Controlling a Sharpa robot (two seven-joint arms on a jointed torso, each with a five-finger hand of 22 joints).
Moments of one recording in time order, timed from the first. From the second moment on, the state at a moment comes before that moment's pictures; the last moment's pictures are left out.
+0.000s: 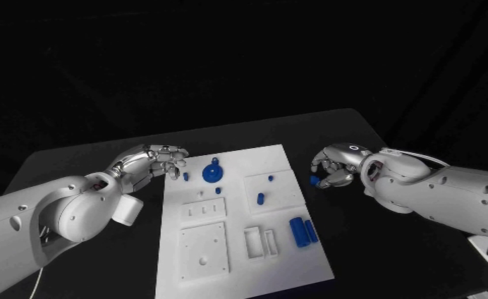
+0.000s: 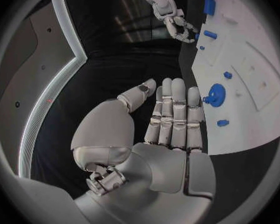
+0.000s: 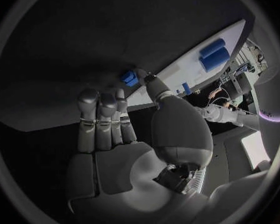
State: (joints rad) left arm 1.33 -0.82 -0.16 1.43 -0.05 -0.02 0.23; left_hand 1.04 -0.11 0.70 -0.28 0.06 0.98 0.14 0.11 0.81 1.15 0.06 0.43 0.34 1.02 -0.03 1.07 0.32 0.05 0.71 -0.07 1.05 0.95; right arm 1.22 -1.11 -0.13 1.44 -1.55 -0.32 -0.05; right_hand 1.05 -0.20 0.37 -0.29 0.35 0.93 0.12 0.21 0.60 1.03 0.02 1.17 1.01 1.29 -0.09 1.08 1.11 0.16 1.22 -0.09 0.98 1.31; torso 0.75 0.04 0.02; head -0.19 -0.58
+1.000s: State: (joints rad) left arm 1.33 -0.83 -0.16 1.43 -0.05 -0.02 0.22; left_hand 1.04 -0.11 0.70 -0.29 0.06 0.98 0.14 0.11 0.81 1.15 0.06 0.43 0.34 1.02 -0.03 1.06 0.32 0.05 0.71 -0.07 1.05 0.95; right arm 1.20 -1.09 -0.12 1.43 -1.57 -0.32 -0.06; right_hand 1.11 -0.27 0.76 -0.15 0.05 1.00 0.08 0.24 0.60 1.05 -0.01 1.17 1.01 1.30 -0.11 1.07 1.11 0.18 1.25 -0.07 0.97 1.31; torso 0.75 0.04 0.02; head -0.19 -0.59
